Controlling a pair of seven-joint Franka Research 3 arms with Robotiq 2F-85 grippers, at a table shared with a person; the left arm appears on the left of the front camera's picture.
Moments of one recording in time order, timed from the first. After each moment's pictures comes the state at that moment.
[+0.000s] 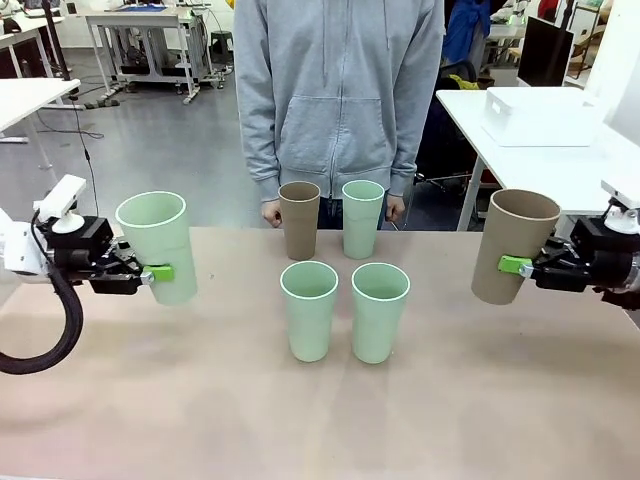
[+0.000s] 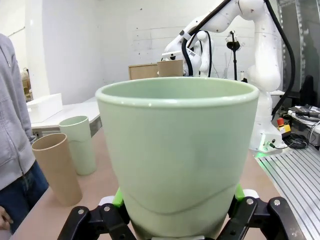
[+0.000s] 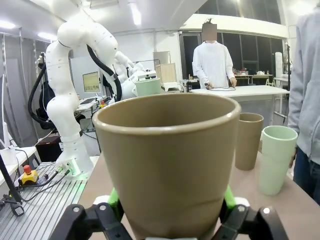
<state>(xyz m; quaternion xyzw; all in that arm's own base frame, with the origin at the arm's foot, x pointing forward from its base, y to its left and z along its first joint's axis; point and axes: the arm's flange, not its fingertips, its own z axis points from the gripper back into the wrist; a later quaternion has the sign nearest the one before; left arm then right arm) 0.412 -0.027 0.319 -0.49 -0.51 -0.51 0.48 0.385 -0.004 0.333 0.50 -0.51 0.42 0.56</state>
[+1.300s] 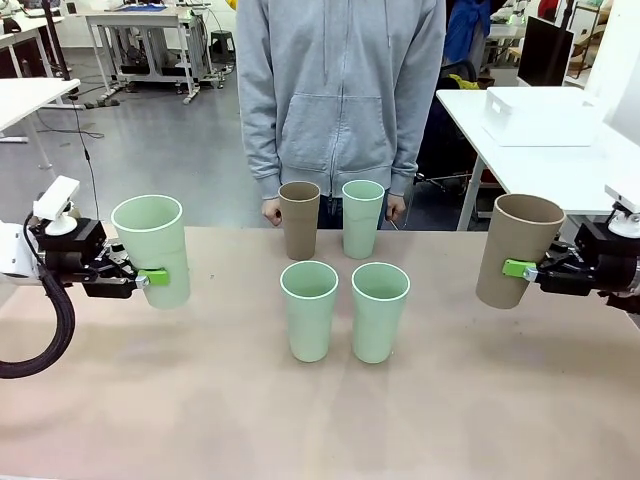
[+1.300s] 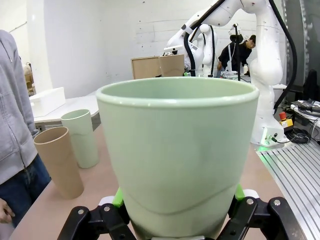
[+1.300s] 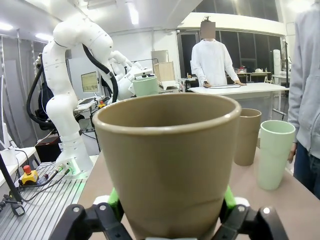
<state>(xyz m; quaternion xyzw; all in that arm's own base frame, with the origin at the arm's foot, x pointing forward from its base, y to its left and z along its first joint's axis) 0.407 -0.022 0.321 -0.48 -0.51 -0.52 0.49 0.384 -0.010 0.328 0.50 -0.51 0.41 0.57</state>
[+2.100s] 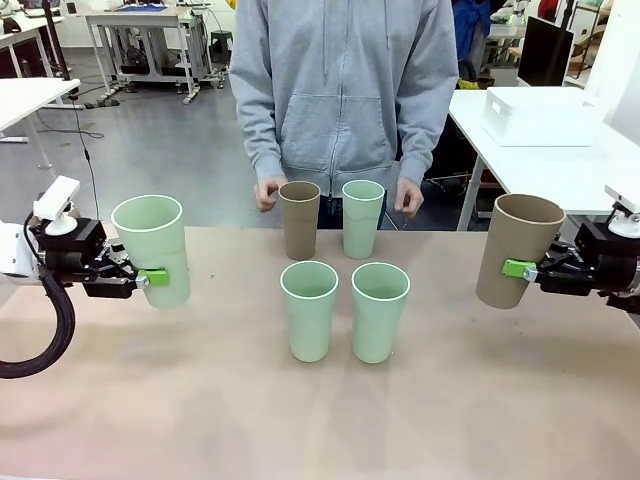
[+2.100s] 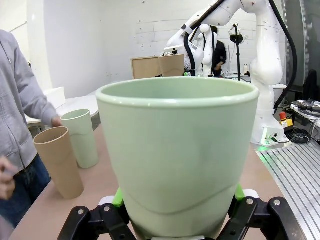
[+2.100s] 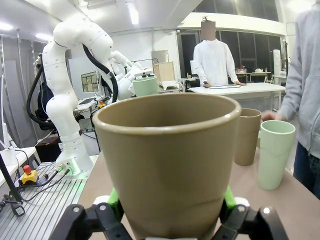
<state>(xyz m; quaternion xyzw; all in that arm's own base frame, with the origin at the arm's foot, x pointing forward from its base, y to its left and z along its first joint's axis) 0.407 -0.022 0.321 -0.48 -0.51 -0.52 0.49 0.384 -0.010 0.328 0.50 -0.51 0.41 0.57</state>
